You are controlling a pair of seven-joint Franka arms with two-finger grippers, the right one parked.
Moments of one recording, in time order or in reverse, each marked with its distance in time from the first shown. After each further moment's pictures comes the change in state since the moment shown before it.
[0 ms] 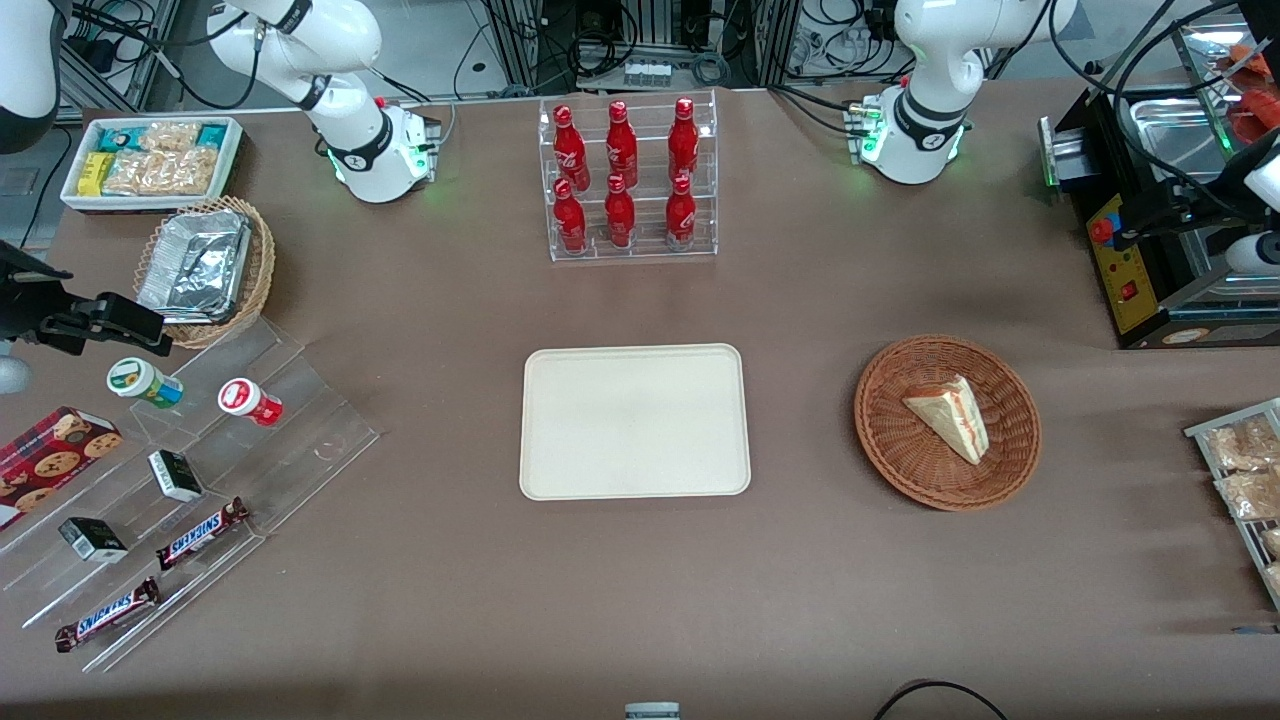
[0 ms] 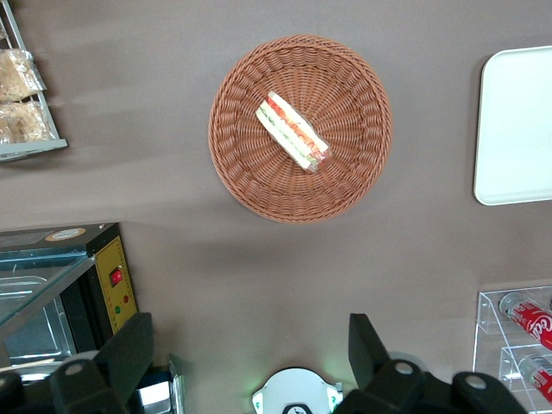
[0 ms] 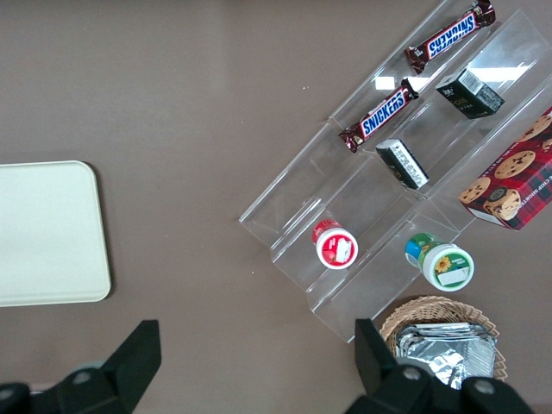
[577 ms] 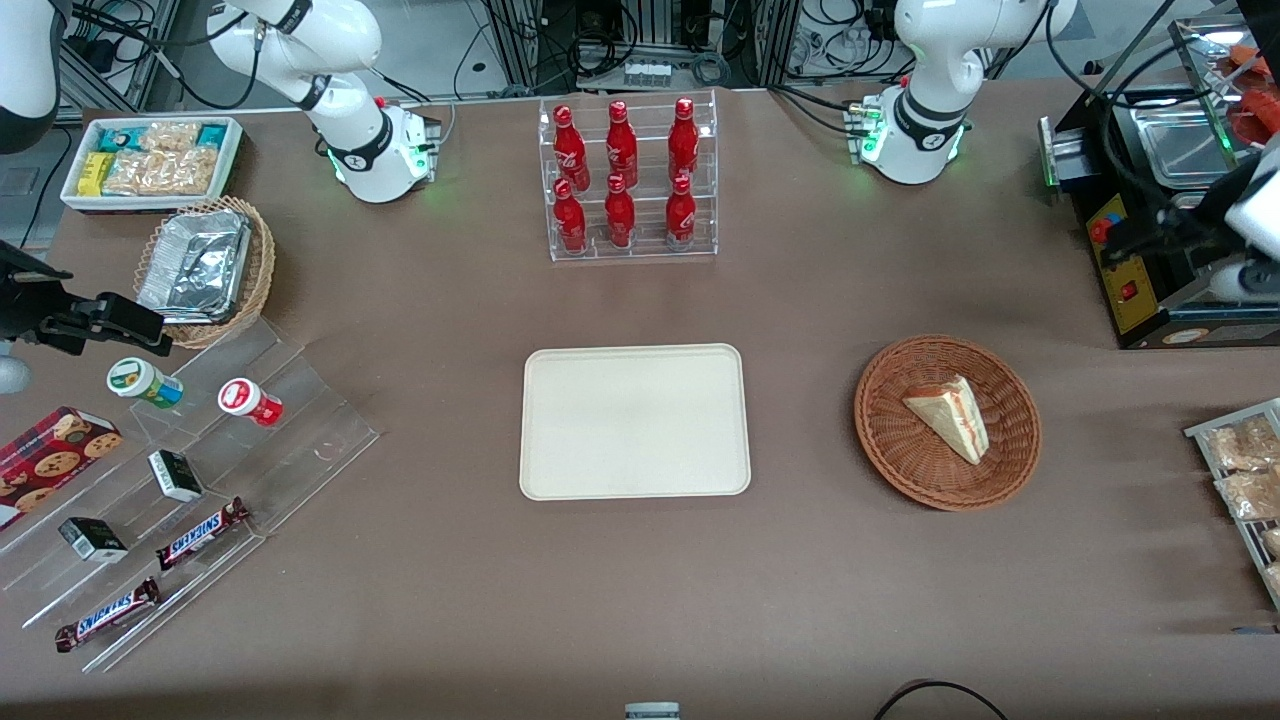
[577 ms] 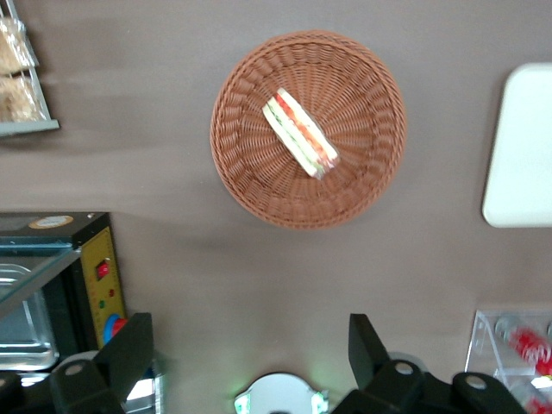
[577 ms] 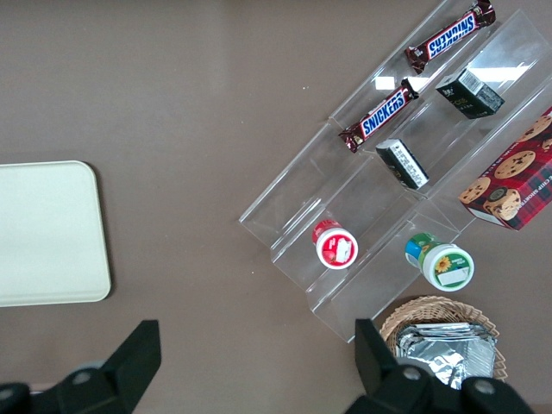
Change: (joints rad) arm -0.001 0.055 0.002 -0.045 0.001 0.065 -0.114
